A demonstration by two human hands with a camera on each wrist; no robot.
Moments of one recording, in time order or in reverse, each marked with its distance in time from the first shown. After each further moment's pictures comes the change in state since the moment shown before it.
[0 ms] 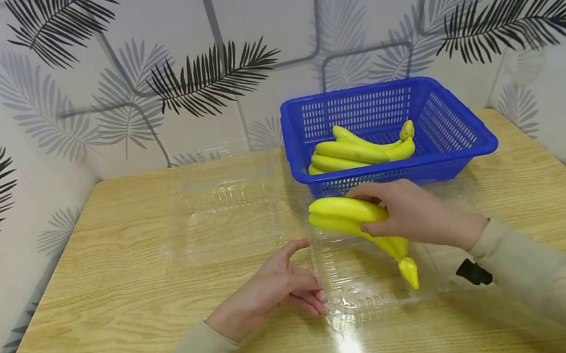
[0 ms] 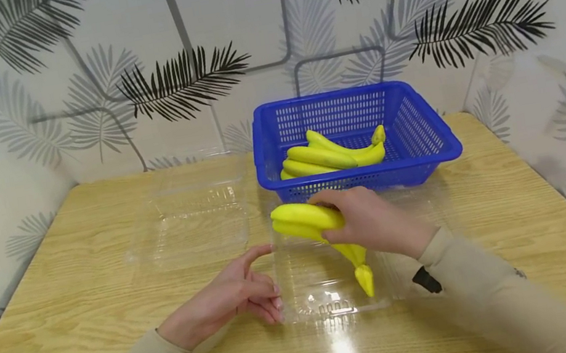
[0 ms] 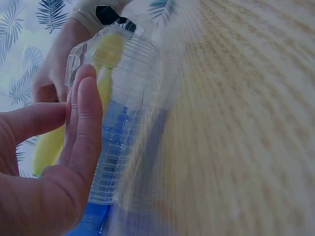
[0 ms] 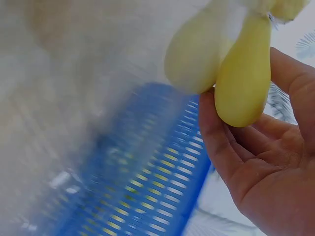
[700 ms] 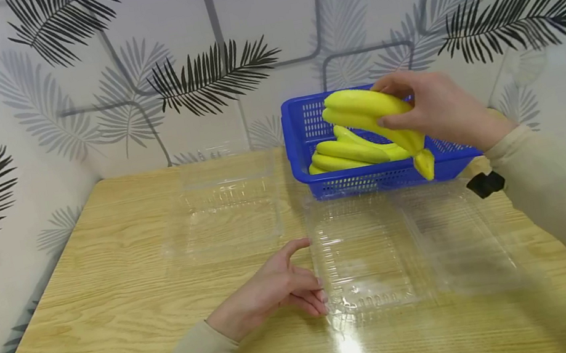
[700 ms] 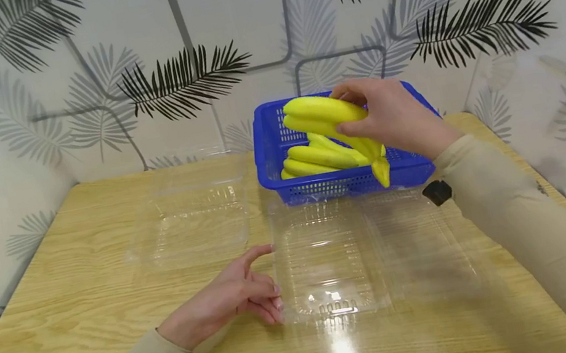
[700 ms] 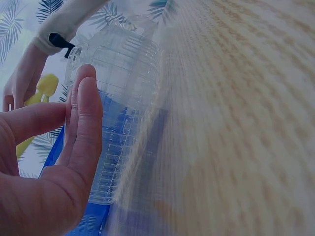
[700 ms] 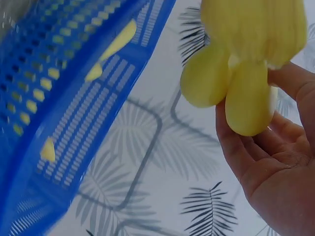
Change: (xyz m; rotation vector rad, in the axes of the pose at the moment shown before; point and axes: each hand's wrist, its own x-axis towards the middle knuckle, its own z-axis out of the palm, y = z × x) left_hand -0.001 0.000 0.000 -0.011 -0.002 -0.005; right_hand 0.046 0.023 -0.114 -0.053 0.201 0.097
